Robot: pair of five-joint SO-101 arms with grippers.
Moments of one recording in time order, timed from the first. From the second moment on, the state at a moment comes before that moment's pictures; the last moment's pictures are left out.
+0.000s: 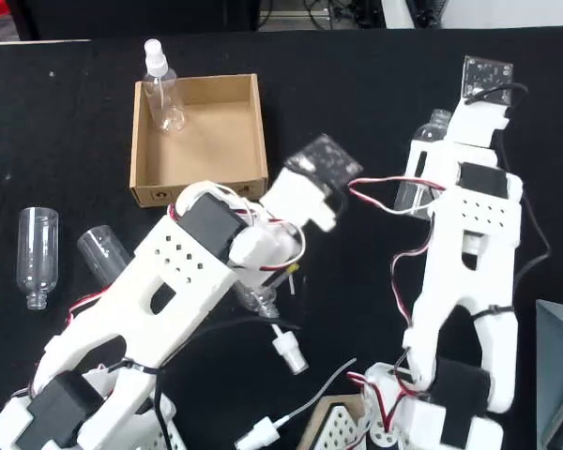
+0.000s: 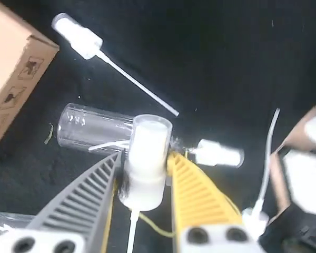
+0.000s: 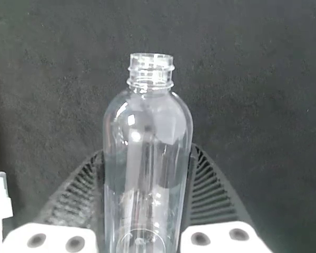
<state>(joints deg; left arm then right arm) 36.6 -21.2 8.4 87.3 -9.4 14.8 -15.7 23.7 51.6 1.0</state>
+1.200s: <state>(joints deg) 25.8 -26.9 6.7 79.6 17.5 6.2 -38.9 38.5 48.7 -0.9</state>
